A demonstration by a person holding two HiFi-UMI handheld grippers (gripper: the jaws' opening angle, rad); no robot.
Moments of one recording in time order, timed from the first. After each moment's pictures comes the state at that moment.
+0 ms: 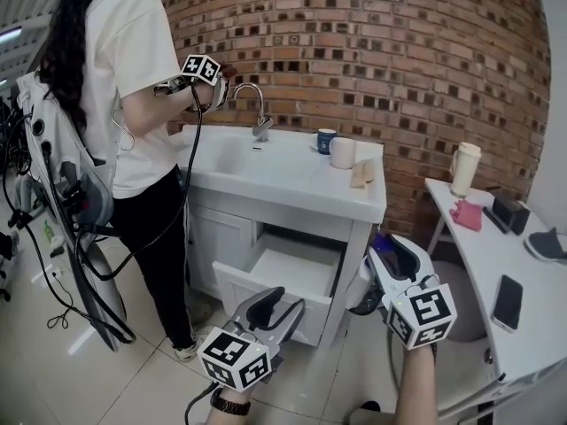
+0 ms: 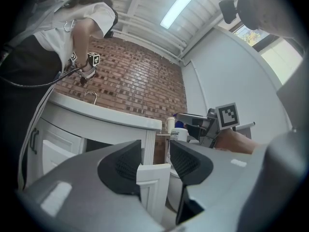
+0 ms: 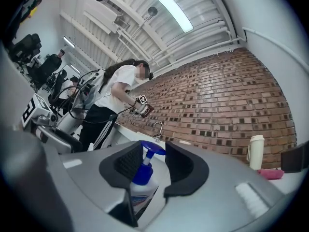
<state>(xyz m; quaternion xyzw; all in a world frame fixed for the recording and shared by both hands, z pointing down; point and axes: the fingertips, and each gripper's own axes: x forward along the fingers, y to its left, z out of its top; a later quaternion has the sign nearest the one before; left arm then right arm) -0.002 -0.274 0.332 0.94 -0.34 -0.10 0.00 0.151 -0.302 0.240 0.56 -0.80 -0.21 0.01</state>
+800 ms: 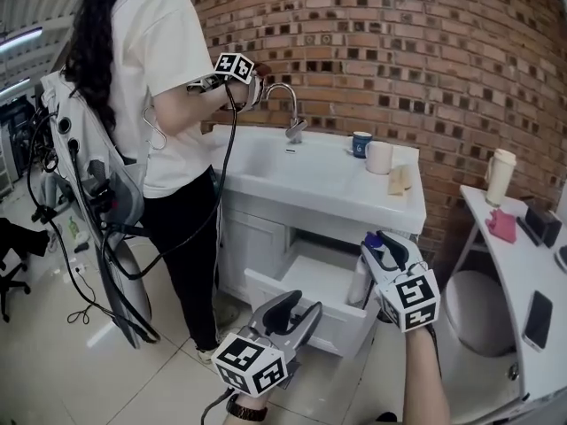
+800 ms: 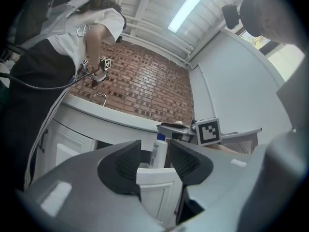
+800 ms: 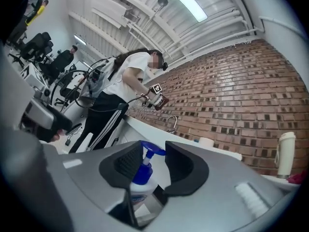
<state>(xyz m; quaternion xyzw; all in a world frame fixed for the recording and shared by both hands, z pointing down) -0.034 -0.289 0.328 0.92 -0.37 -0.12 0.02 0.086 -0.389 0.273 0.51 -0.83 -0.22 0.06</state>
